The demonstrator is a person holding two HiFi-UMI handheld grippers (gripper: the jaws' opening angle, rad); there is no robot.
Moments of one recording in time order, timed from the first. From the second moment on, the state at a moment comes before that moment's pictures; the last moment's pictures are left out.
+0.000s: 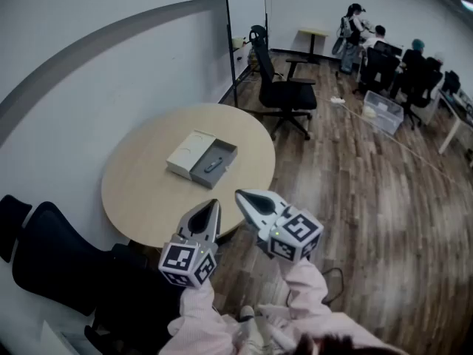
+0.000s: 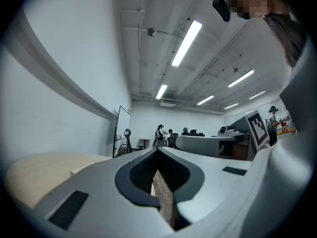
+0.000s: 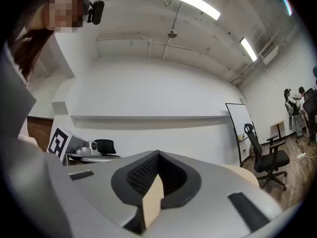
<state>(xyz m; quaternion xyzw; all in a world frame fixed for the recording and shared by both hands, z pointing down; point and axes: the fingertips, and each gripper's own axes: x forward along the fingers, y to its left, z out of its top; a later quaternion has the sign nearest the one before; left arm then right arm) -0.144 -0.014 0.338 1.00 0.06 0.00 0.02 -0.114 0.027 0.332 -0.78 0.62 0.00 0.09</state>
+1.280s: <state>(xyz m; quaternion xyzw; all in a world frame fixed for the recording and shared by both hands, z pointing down) -0.116 -0.011 0.363 1.00 0.04 0.02 0.03 -0.072 0.032 0.357 -0.77 0.63 -0.02 0.10</state>
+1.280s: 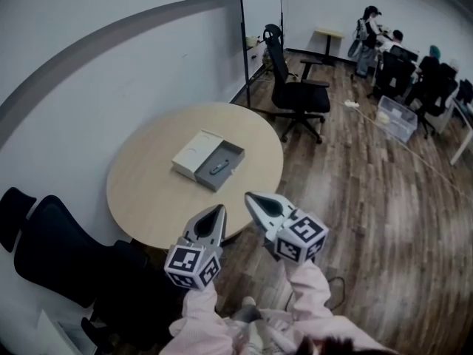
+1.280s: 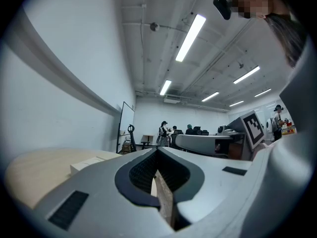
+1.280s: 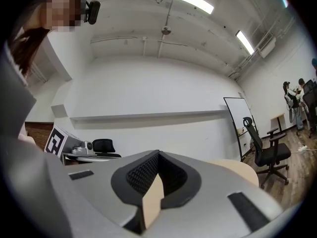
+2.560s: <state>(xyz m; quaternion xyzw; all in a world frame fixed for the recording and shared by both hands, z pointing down) -0.011 -0.094 0.390 0.99 0.09 0.03 0.05 0.019 -0.052 0.390 -0.79 0.60 -0.06 0.08</state>
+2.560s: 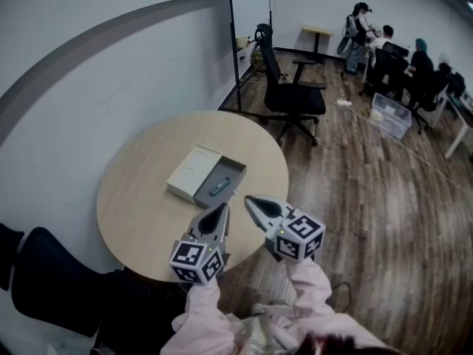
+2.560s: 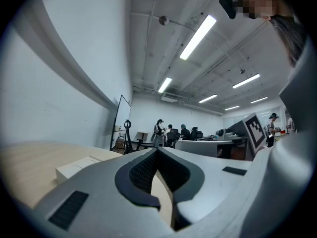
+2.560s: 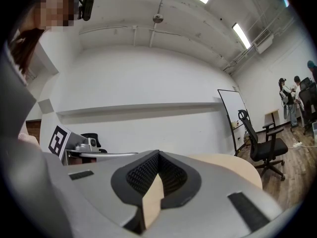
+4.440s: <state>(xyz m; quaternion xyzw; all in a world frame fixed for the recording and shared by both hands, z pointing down) 0.101 -0.181 0.405 0.98 -0.16 0.02 0.11 0.149 -0.155 0.404 -0.61 0.79 -0.12 0.02</state>
